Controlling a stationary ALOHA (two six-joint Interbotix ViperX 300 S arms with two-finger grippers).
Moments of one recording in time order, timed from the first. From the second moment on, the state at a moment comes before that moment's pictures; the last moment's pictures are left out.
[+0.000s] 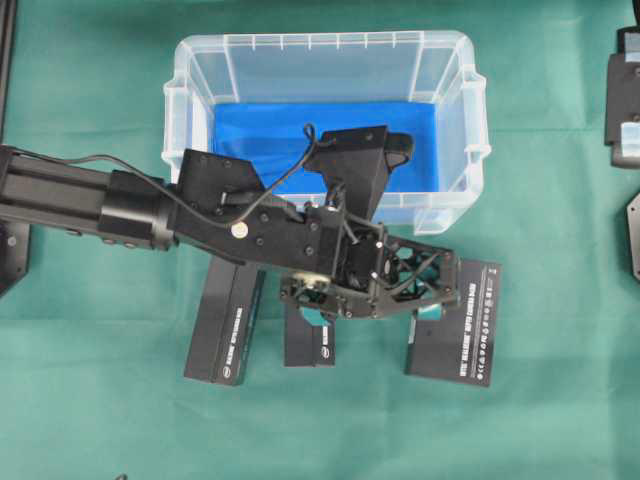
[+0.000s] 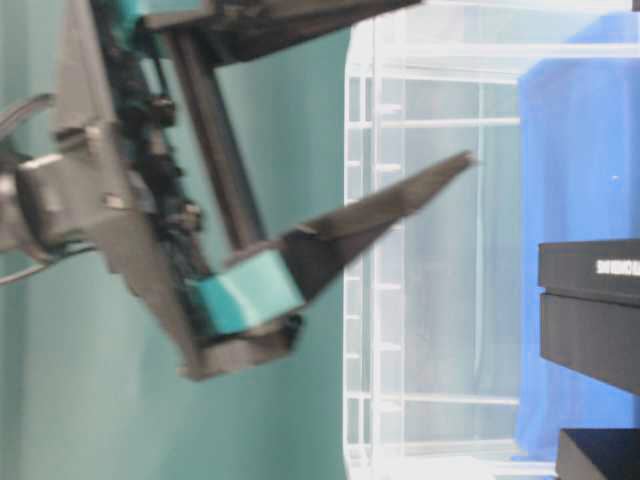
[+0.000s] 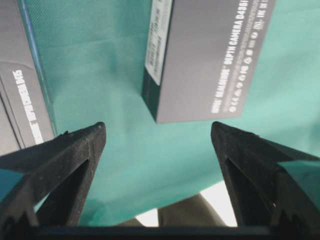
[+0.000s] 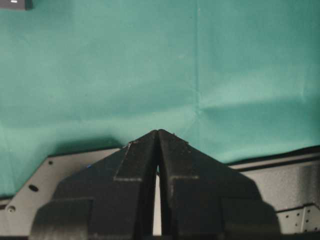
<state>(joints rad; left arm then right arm) -0.15 0.36 -0.31 0.04 1.10 -1.71 -0.02 -0.68 0.52 -0.21 1.46 0.17</state>
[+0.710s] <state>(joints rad) -0.15 0.36 -0.44 0.04 1.25 -1.69 -0.02 -0.68 0.52 -0.21 1.46 0.17</state>
